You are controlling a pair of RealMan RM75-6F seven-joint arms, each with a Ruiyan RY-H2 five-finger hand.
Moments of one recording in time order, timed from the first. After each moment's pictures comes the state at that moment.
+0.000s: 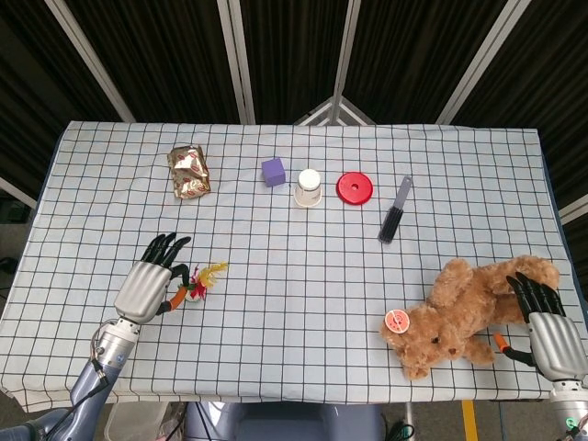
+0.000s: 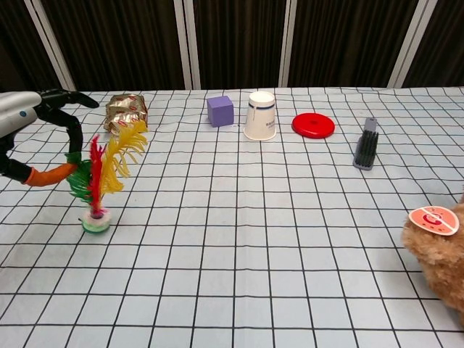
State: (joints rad) left arm -0.41 -1.46 -0.09 -1.67 1.44 1.27 0.33; right arm 0.07 -1.05 0.03 -1.68 -1.44 1.38 0.07
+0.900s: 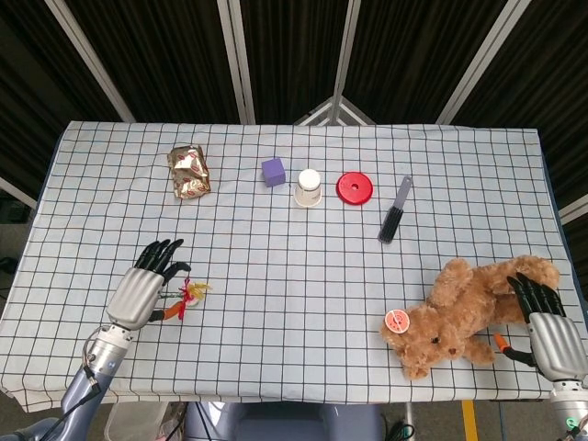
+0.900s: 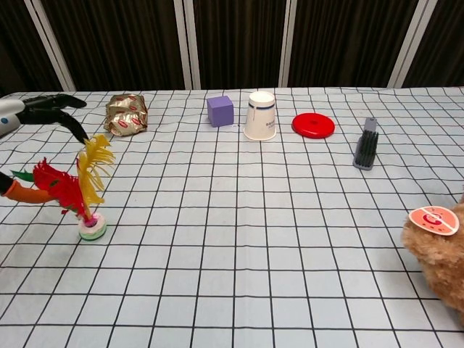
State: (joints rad) left arm -0.38 -1.41 -0.05 -1.71 1.47 1.30 0.26; right arm 0.07 -1.05 0.03 -1.69 -1.44 1.37 0.08
